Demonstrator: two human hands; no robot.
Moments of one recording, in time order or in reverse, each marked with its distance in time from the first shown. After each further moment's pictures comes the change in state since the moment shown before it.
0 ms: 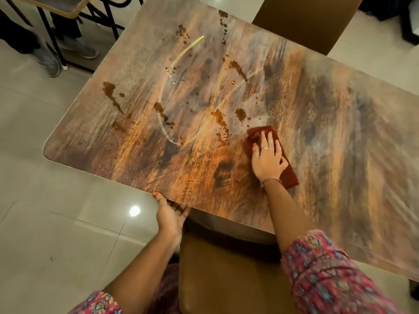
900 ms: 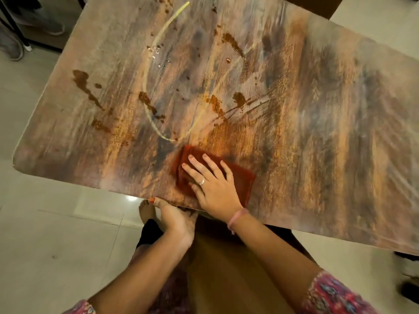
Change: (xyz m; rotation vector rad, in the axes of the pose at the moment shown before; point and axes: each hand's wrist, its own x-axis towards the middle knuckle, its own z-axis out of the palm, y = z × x) left_hand -0.010 0.014 0.032 -0.130 0.060 -0.186; right_hand -0.106 -0.059 0.051 -0.076 -0.073 -0.747
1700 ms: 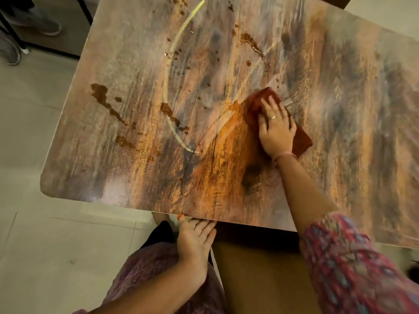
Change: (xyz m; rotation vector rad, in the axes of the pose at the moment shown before) left_hand -0.010 0.037 -0.033 0.252 0.034 -0.175; right_hand 0.118 0.107 -0.048 0.118 0.136 0.625
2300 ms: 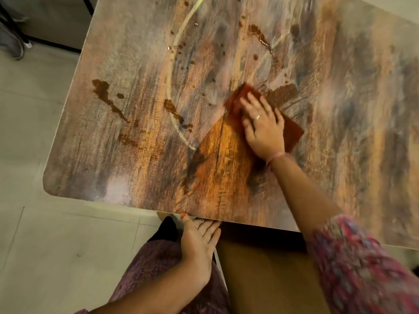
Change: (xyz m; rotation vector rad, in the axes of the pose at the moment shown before) left_hand -0.003 0.003 0.006 -0.015 0.055 -0.022; right_hand -0.006 -0.026 0.018 -0.037 -0.058 -0.260
